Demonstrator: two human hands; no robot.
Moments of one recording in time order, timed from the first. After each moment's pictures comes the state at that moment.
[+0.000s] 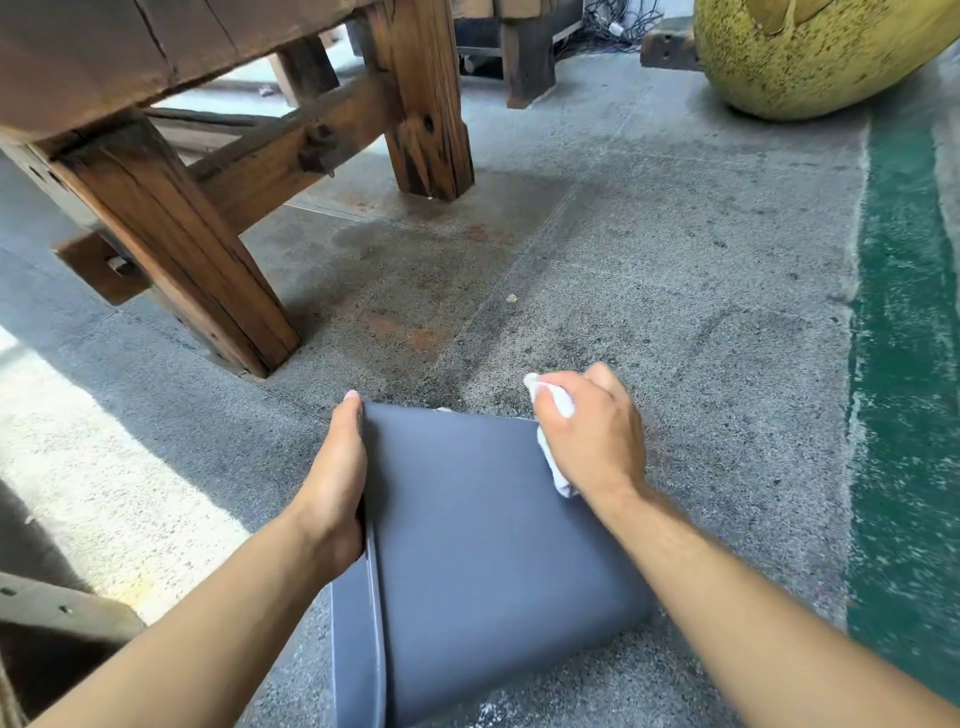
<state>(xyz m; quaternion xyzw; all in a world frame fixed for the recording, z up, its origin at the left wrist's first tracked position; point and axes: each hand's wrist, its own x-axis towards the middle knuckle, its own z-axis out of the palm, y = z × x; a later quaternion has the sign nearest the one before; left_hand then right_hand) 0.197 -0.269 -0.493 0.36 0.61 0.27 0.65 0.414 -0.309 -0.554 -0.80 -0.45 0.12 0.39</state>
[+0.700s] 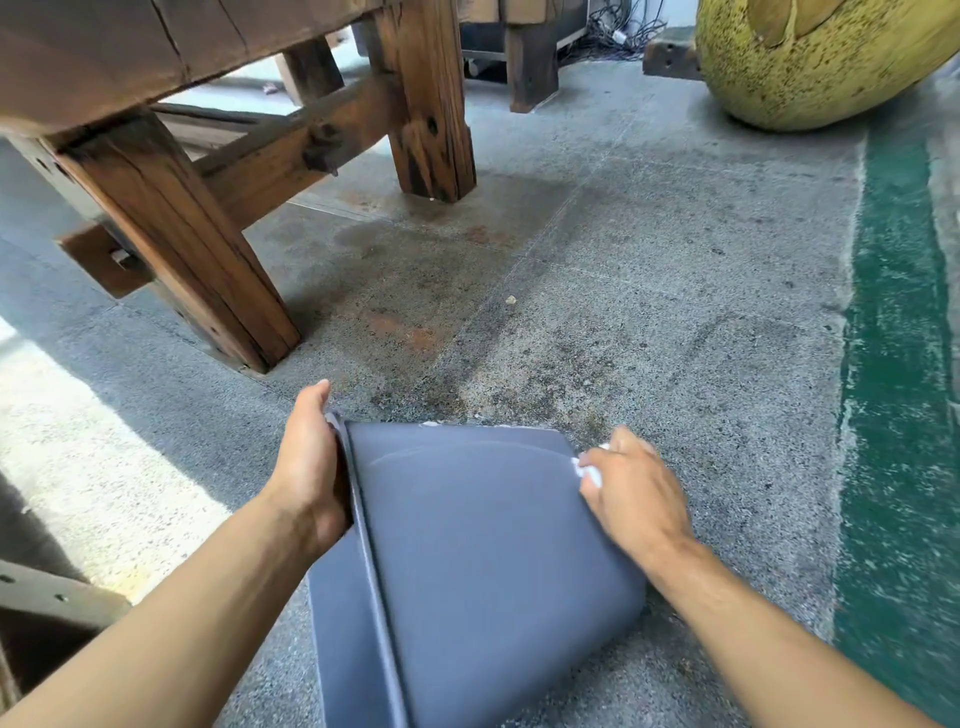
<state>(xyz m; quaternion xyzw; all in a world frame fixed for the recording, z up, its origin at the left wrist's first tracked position) 0.190 -0.265 -0.474 0.30 0.60 0.31 0.67 0.445 -0.360 -0.605 -0.81 -0.55 0.07 0.18</state>
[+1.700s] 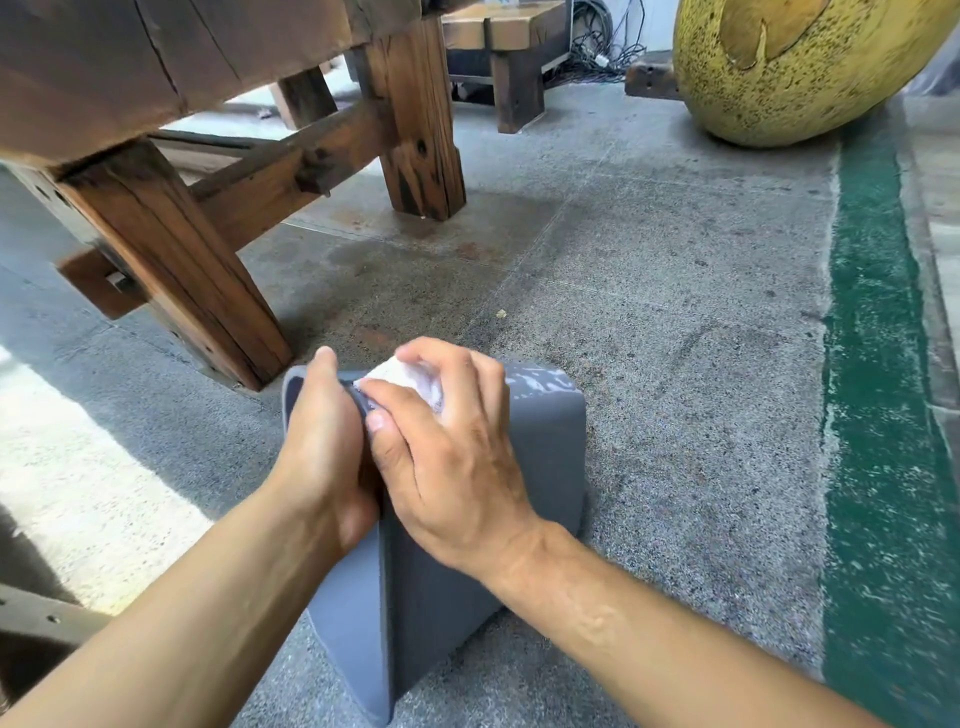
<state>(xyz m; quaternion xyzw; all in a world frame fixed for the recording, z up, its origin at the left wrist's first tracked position) 0.230 -0.291 -0.420 0.33 0.54 0.35 0.69 0.315 -0.334 -0.474 -0.56 -0.64 -0.04 0.53</state>
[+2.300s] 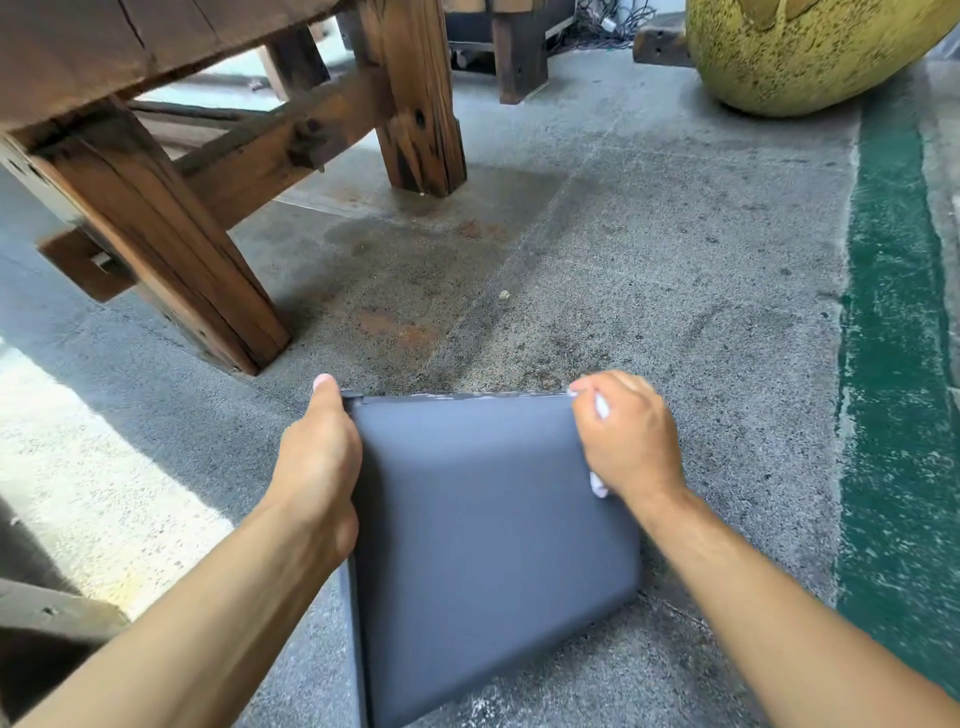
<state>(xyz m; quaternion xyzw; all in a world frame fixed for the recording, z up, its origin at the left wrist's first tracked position) 0.215 -0.277 -0.460 0.31 0.68 0.36 0.56 0.451 -0.320 -0.572 -0.76 -0.50 0.02 0.42</state>
